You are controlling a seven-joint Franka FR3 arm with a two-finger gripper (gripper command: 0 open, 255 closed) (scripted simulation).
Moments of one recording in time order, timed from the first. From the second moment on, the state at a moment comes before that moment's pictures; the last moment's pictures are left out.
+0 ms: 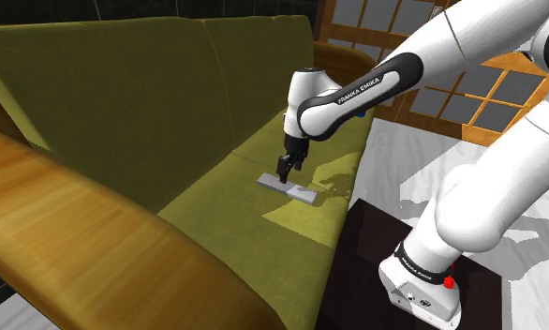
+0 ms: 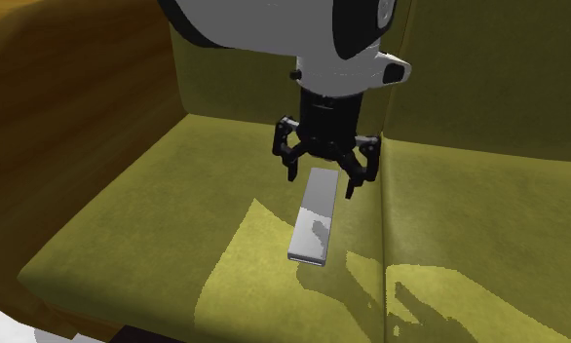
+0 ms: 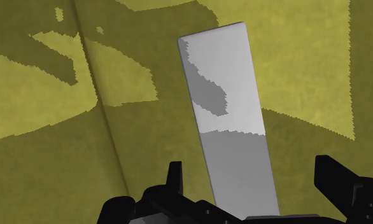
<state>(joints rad) 0.05 -0.19 0.05 -2.56 0.03 2.35 0.00</state>
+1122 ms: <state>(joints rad) 0.05 -0.04 0.06 -2.57 0.01 2.53 0.01</state>
